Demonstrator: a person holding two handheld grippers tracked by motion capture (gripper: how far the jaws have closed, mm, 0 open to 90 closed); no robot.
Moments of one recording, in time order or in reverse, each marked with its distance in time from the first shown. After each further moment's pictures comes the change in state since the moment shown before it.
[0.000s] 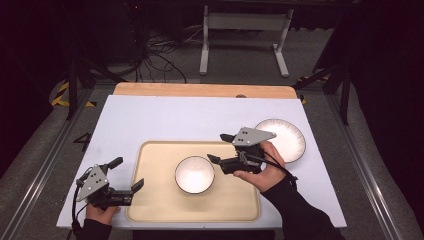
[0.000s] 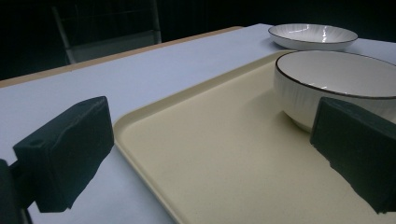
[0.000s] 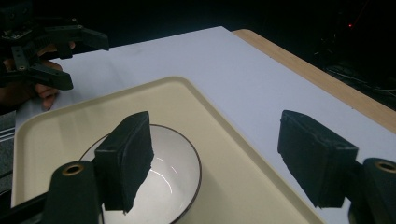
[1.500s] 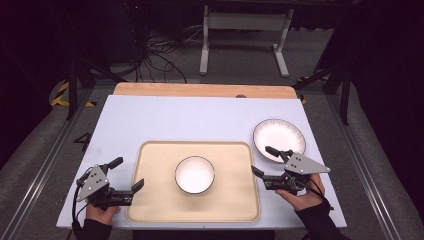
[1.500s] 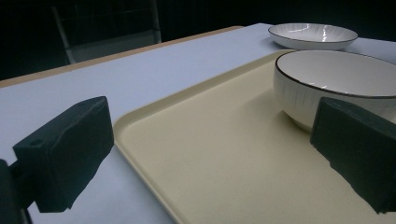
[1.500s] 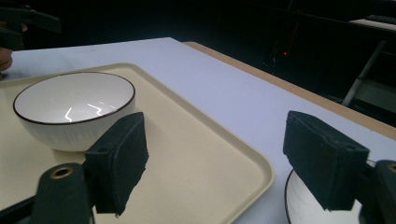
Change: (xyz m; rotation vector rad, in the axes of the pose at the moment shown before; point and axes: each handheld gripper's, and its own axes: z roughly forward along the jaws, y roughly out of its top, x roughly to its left) left arm 0.000 0.000 0.000 0.000 0.000 -0.002; right arm -0.026 -0.103 -0.075 -0.164 -0.178 0.003
